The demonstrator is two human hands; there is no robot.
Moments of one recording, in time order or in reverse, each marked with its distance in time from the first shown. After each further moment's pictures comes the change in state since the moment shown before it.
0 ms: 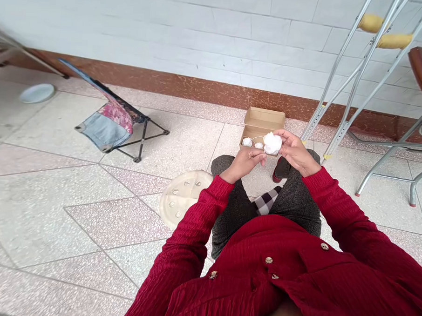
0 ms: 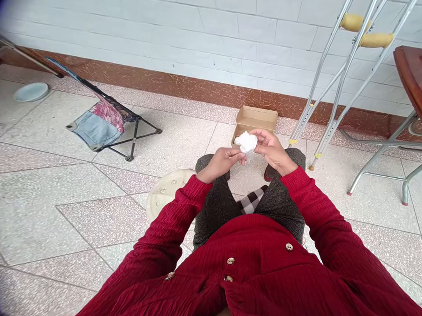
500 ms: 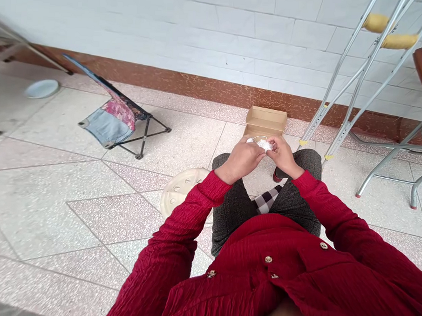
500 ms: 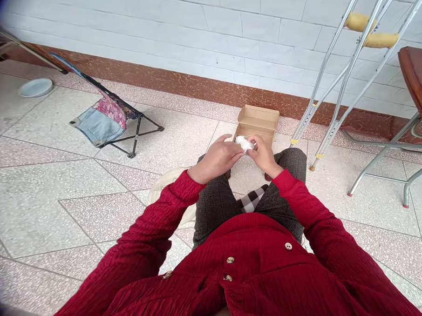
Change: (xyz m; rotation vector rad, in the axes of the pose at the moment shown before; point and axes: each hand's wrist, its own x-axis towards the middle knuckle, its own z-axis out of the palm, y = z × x) left_hand -0.001 0.033 -0.020 0.671 -0.002 0.265; right_hand 0.013 0.055 0.003 -0.708 0.195 -0.182
